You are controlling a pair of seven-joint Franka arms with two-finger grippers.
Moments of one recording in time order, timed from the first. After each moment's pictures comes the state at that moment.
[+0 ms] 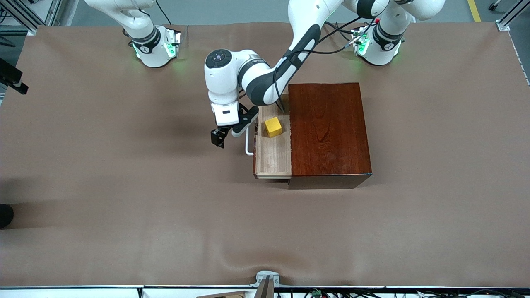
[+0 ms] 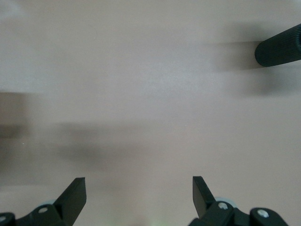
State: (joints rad) left arm -1.10 0.91 0.18 -1.09 0.03 2.15 -2.00; right arm 0.01 -0.03 -0.09 -1.41 -0.02 1.41 -0.09
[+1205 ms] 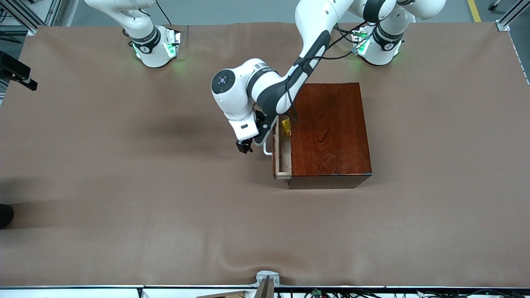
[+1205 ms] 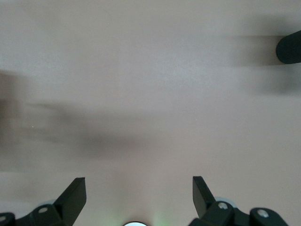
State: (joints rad) left arm -1.02 0.90 0.18 -1.06 0.03 1.81 -2.00; right arm 0.01 -0.04 -0.10 -1.44 0.02 1.39 -0.15
